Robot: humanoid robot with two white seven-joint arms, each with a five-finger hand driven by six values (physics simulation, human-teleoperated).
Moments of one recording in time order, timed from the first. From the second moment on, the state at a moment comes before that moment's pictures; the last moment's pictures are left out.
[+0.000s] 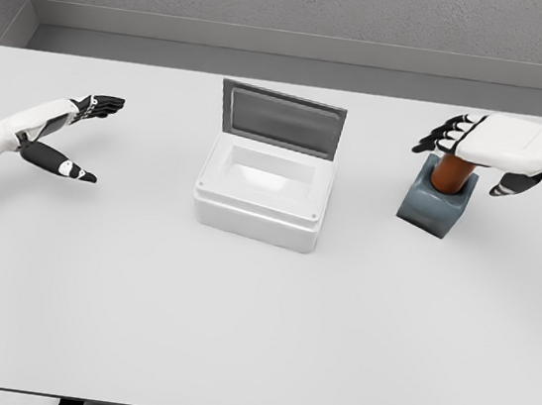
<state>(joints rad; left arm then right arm) -0.69 0.78 -0.89 -0.88 0.54 -0.61 -0.49 -0.81 -0.88 0.68 -1.39 0.43 -0.61 0.61</state>
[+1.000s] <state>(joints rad) -0.69 0.77 -0.89 -0.88 0.52 -0.61 -0.49 -0.82 -0.86 0.69 -1.33 0.46 -0.61 0.61</state>
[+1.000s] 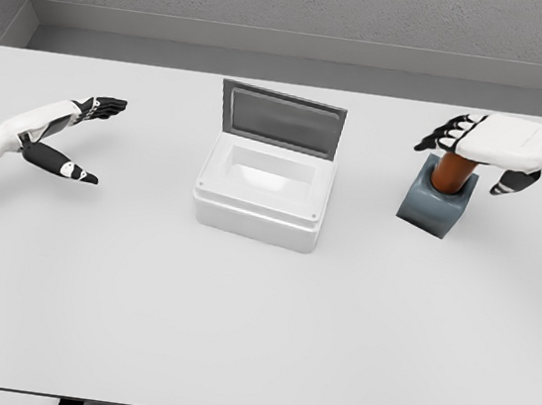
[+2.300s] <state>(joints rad) -0.69 0.77 -0.89 -0.88 0.52 -0.61 -0.49 -0.82 -0.85 0.67 -1.34 0.42 -0.61 0.61</state>
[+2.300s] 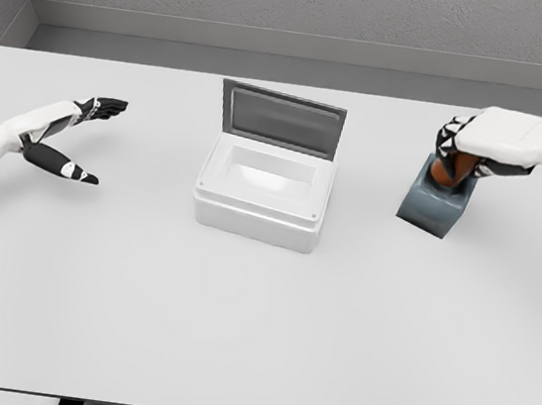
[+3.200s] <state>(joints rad) -0.69 0.77 -0.89 -0.88 0.52 -0.61 -0.49 -0.89 -0.75 0.72 -1.56 0.41 -0.61 0.61</state>
